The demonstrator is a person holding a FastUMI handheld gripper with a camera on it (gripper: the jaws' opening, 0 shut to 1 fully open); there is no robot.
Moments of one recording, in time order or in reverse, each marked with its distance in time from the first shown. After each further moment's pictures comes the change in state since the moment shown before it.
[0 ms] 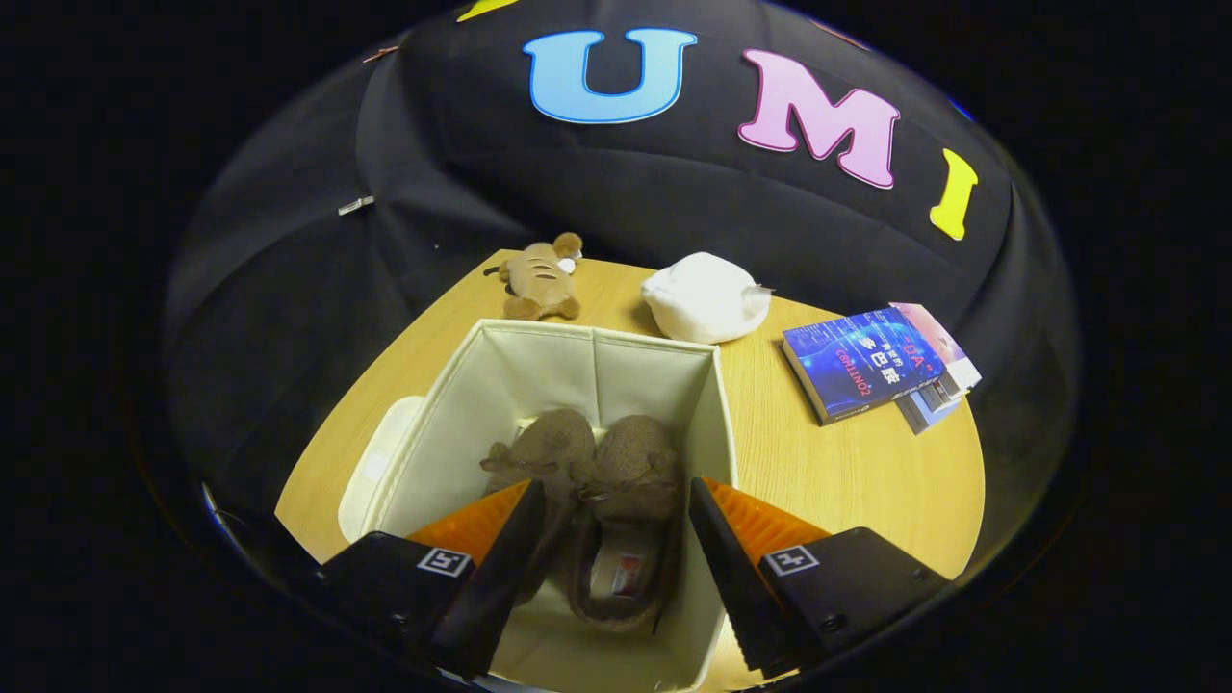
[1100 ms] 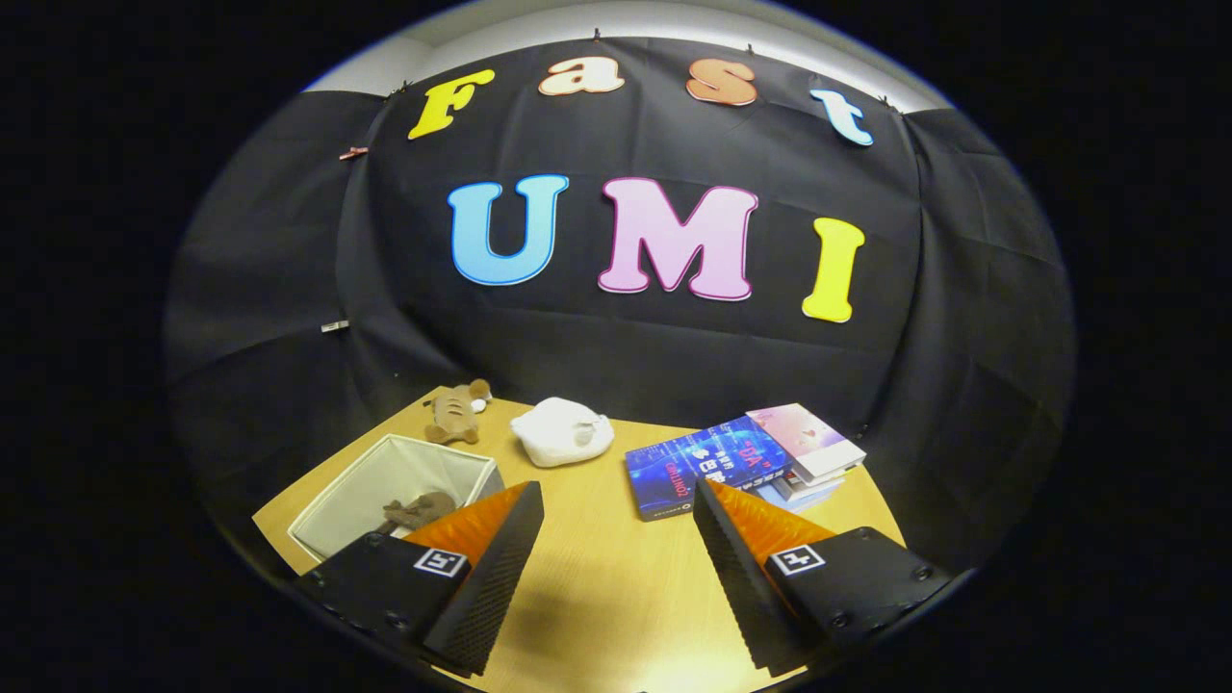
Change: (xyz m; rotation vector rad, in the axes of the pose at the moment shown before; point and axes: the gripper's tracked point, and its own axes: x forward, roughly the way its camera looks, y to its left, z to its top) arm -0.153 -0.236 0.053 0.054 -0.457 -0.089
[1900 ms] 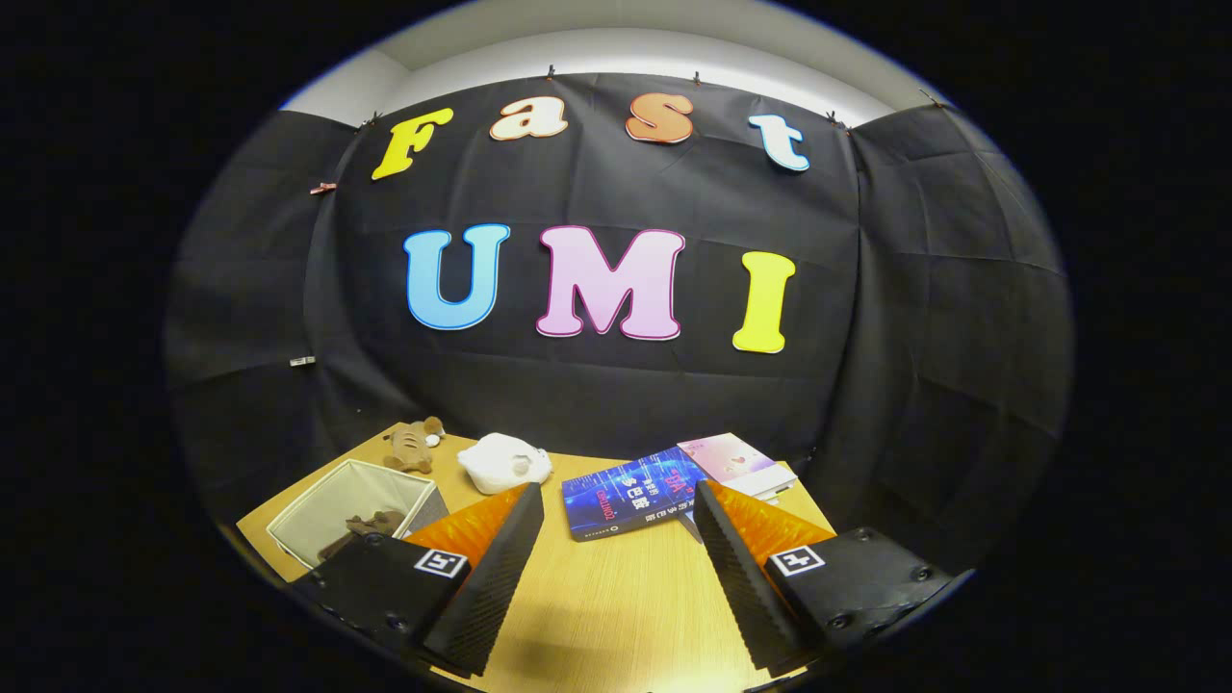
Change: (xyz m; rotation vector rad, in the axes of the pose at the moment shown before) arm -0.039 -0.078 0.018 0.023 -0.113 -0.099
